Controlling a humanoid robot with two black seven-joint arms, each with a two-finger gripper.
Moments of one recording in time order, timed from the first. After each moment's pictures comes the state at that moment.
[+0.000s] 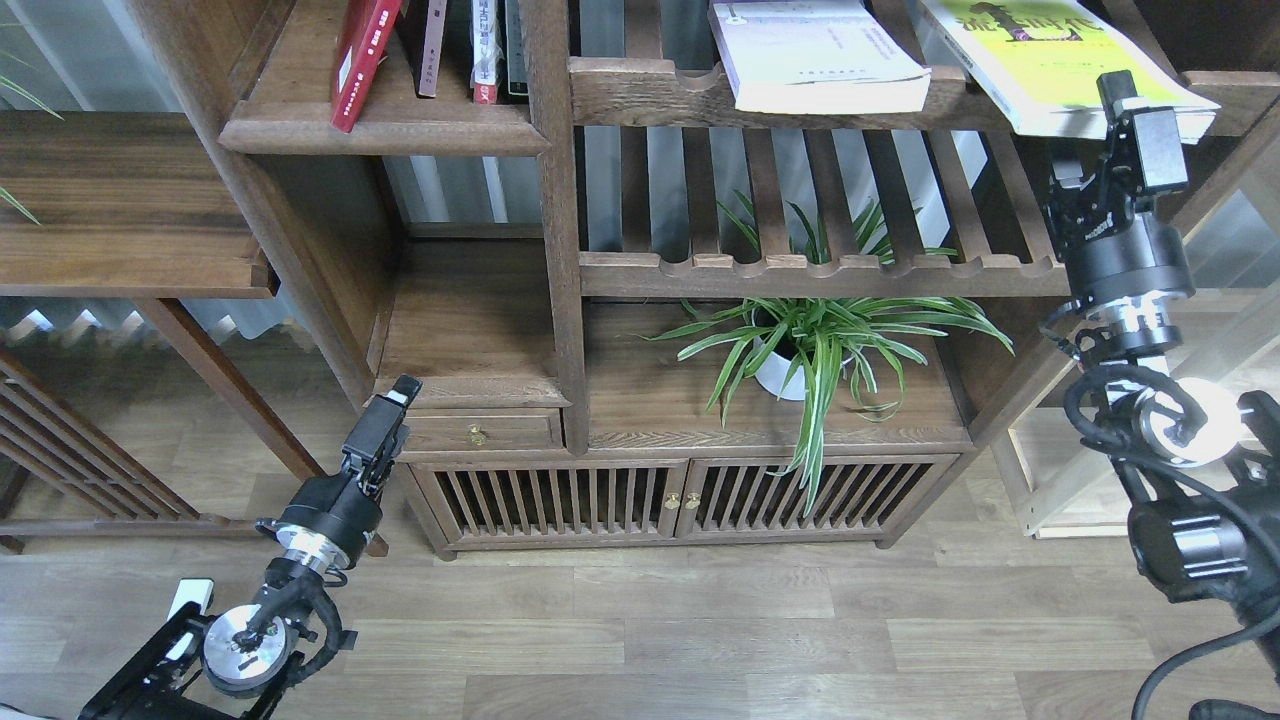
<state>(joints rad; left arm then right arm) -0.15 0.00 -1.23 -0.89 0.03 -0.49 0.03 0.36 -0.44 1.27 1.11 0.51 0.49 0.10</state>
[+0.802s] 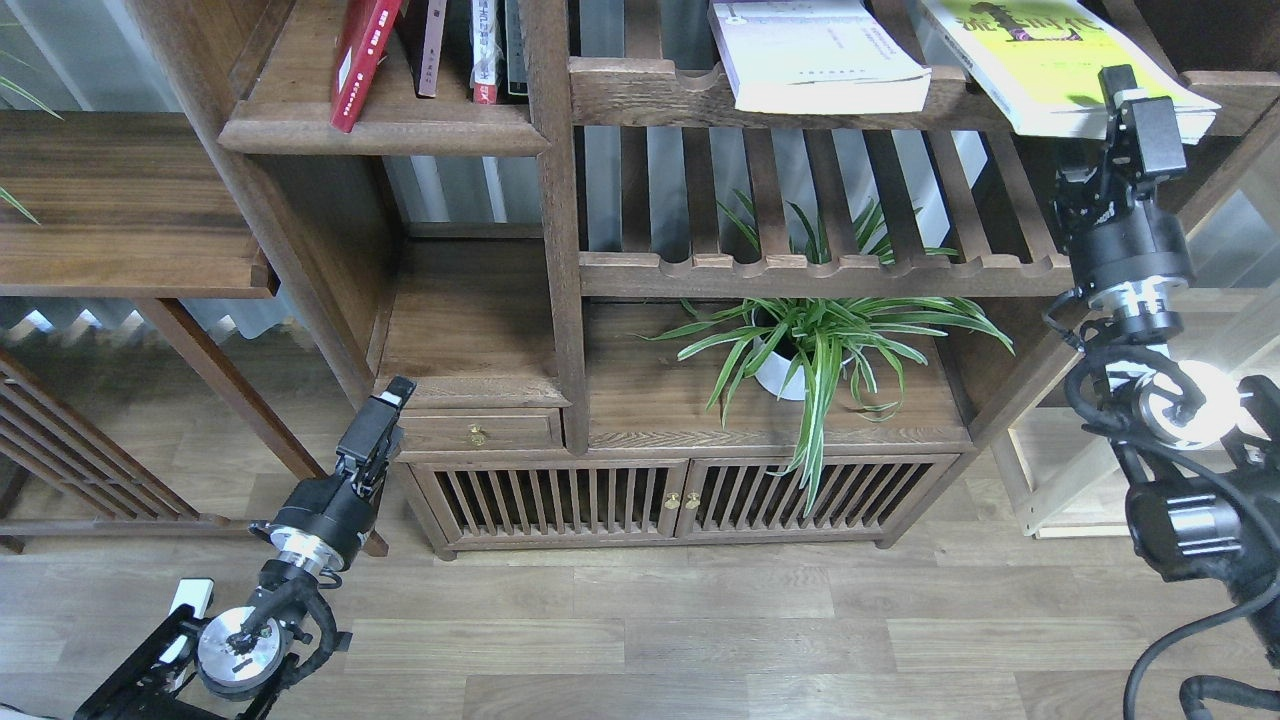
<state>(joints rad) -0.15 0.01 -1.24 -0.89 0.03 -0.49 0.03 0.41 -0.43 1.27 1.04 0.50 0.46 0.10</state>
